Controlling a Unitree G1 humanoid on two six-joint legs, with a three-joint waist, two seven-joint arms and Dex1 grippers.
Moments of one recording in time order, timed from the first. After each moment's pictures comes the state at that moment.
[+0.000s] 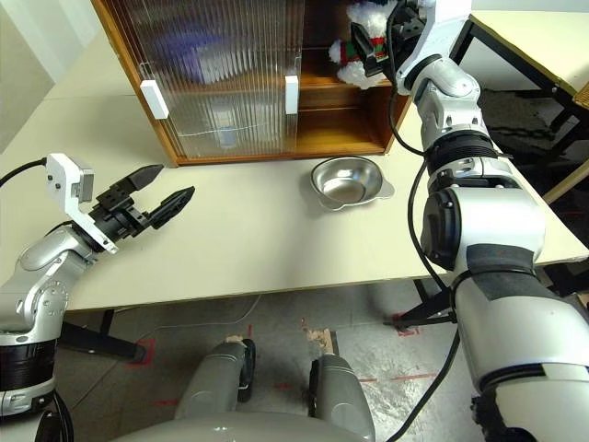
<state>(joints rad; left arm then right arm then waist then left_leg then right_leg) -0.15 0.51 0.22 -0.22 -0.49 0.36 -0.69 -1.33 -0.45 -0.18 1.26 0.12 -0.28 0.54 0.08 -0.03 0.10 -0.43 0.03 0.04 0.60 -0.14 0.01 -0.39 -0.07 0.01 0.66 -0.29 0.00</state>
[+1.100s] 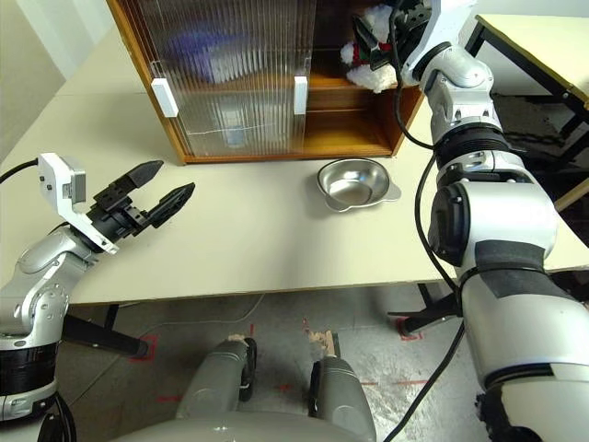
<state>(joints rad) -0.14 0.50 0.22 -0.26 -0.55 0.35 -0.68 -1.35 -0.49 -0.17 1.26 0.05 -0.34 0.59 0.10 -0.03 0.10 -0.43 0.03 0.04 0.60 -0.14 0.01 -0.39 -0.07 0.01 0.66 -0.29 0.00</state>
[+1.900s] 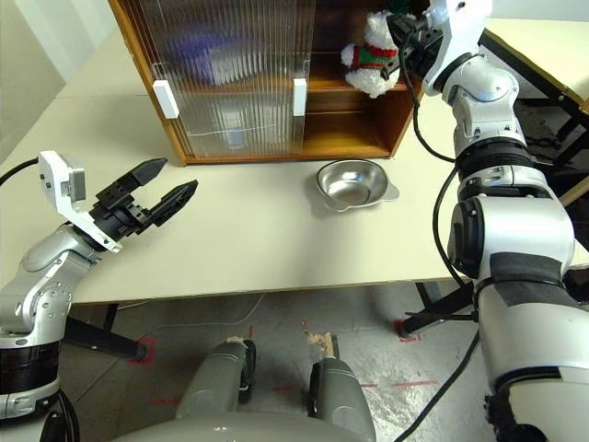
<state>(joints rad) -0.15 0.49 0.22 -0.28 -0.59 0.36 -0.68 -1.23 -0.56 -0.11 1.22 -0.02 -0.45 0.65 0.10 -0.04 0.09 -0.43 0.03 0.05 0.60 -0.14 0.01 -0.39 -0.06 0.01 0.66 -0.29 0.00</state>
